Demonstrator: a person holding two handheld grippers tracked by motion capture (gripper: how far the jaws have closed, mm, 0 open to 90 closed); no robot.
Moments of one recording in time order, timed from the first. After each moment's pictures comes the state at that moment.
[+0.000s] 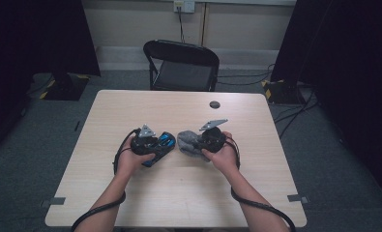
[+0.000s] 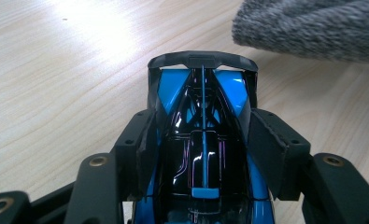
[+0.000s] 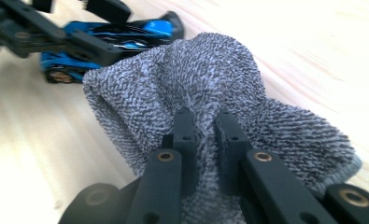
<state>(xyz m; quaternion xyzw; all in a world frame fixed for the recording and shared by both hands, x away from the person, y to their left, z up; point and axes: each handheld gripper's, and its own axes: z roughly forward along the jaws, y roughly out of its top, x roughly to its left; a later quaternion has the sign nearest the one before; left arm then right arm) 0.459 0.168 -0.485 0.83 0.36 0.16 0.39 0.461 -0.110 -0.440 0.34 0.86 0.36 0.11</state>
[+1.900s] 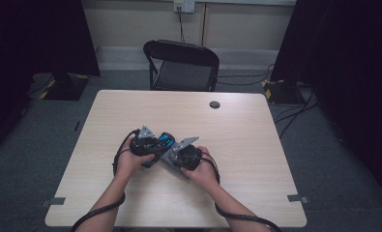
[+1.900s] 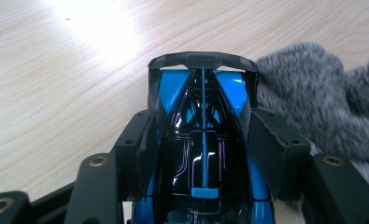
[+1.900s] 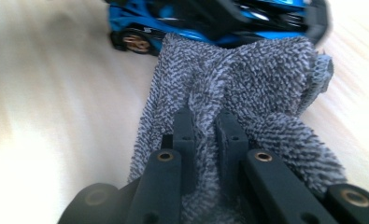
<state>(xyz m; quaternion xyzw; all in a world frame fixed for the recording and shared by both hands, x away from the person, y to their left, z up) 0.456 0.169 -0.485 0.83 0.37 0.16 0.40 0.422 -0.041 -0.475 0.25 0.90 0.34 0.09</state>
